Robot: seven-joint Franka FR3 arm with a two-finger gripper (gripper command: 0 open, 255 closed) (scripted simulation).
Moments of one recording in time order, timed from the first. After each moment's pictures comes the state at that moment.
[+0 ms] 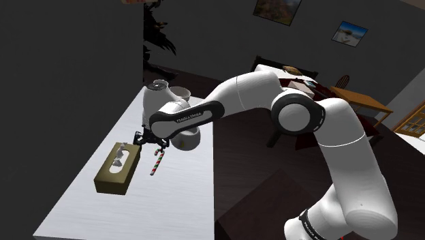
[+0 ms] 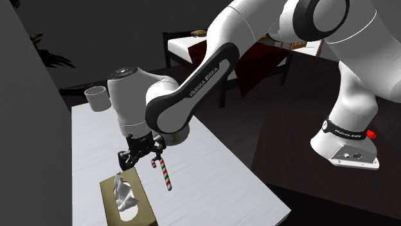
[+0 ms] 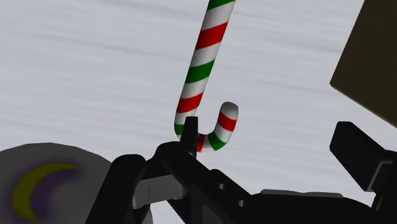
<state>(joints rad) 0.27 0.88 0.27 -1.39 -0.26 2.26 1.14</state>
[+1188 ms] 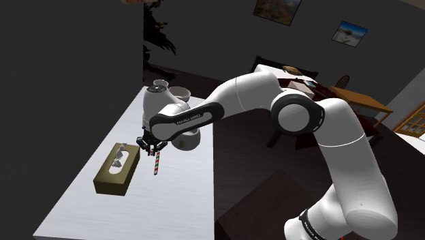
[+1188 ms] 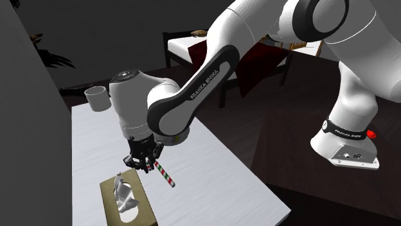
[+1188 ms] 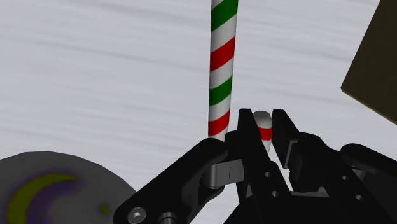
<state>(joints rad) 0.27 0.88 0.26 -1.40 -0.26 2.27 1.14</state>
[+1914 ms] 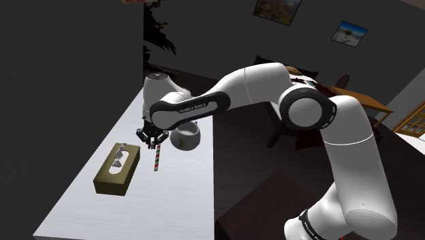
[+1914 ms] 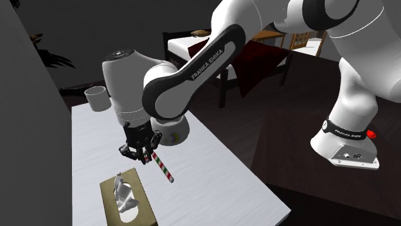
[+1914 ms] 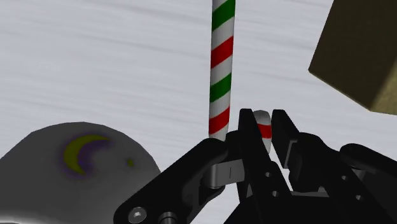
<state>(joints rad) 0.26 0.80 0.28 -1.41 -0.24 2.19 1.14</state>
